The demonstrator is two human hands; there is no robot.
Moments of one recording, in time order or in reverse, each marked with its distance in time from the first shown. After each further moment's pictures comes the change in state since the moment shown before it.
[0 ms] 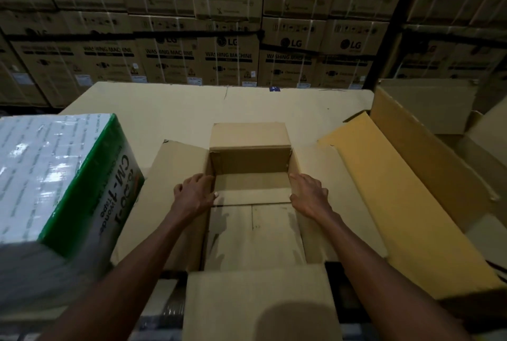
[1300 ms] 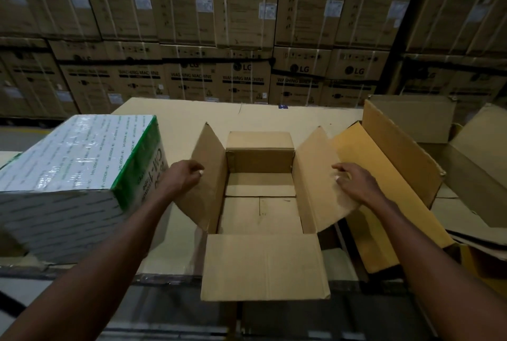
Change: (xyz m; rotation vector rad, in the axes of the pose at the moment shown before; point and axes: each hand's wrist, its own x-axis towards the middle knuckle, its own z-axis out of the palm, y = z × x) left_hand -0.107 -0.006 -0.100 -0.155 0.145 -0.035; right_hand -0.104 0.061 -0.112 0.201 0.214 -0.098
